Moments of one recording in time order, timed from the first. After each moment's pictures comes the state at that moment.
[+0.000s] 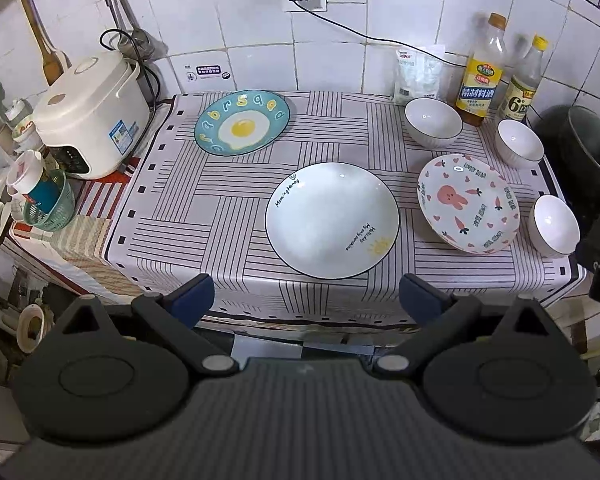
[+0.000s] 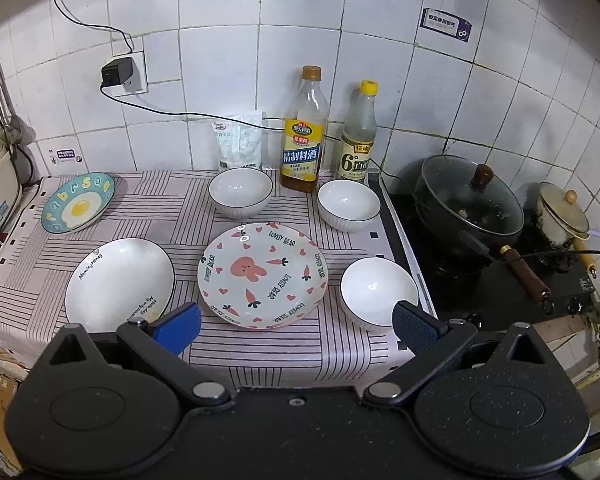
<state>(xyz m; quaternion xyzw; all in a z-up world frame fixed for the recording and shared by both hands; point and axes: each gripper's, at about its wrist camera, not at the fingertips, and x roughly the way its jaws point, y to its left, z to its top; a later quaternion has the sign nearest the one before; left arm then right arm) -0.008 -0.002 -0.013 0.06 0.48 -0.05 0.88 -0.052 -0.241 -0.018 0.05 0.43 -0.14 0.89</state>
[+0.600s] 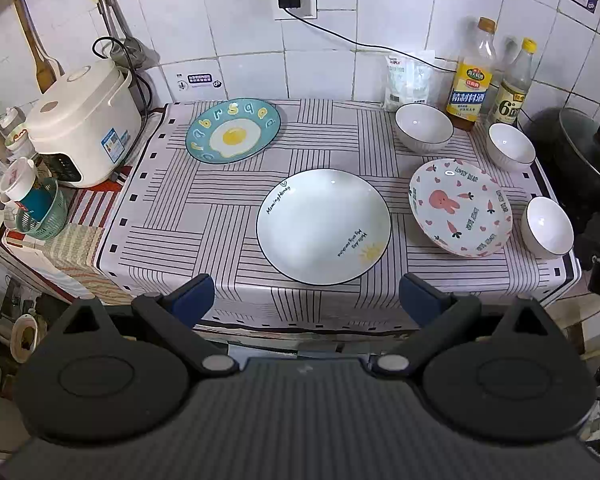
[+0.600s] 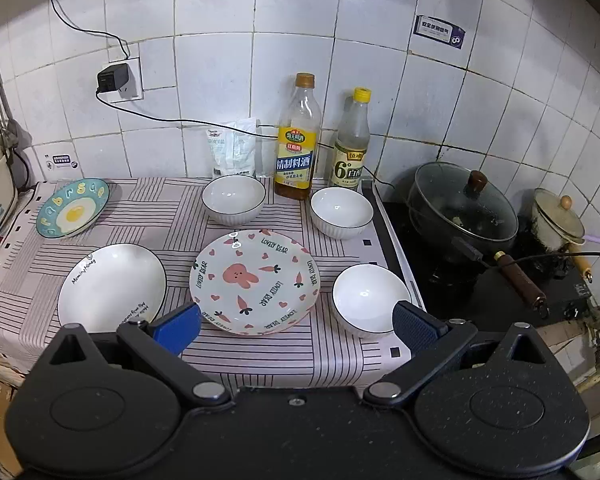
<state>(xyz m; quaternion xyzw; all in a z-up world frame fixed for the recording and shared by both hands) -0.012 -0.002 -0.017 0.06 0.46 -0.06 0.88 -0.056 -0.244 -0.022 0.05 0.41 -0.14 0.90</state>
